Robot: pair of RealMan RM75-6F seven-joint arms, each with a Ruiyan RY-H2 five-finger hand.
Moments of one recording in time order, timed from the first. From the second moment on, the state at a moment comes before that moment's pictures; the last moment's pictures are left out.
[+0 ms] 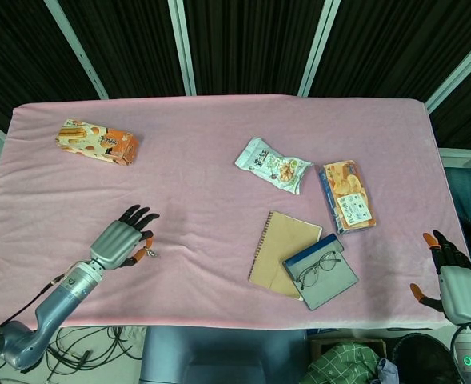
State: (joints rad) left arm -0.60 -1.37 -0.01 -1.50 1.49 1.01 0.13; right arm 0.07 -1.10 0.08 -1.70 -1.37 1.42 -0.09
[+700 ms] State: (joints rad) left arm -0.61 -1.37 -0.02 -1.49 1.52 1.04 0.10; right arm 0.07 -1.10 0.08 -1.70 -1.38 1.42 -0.09
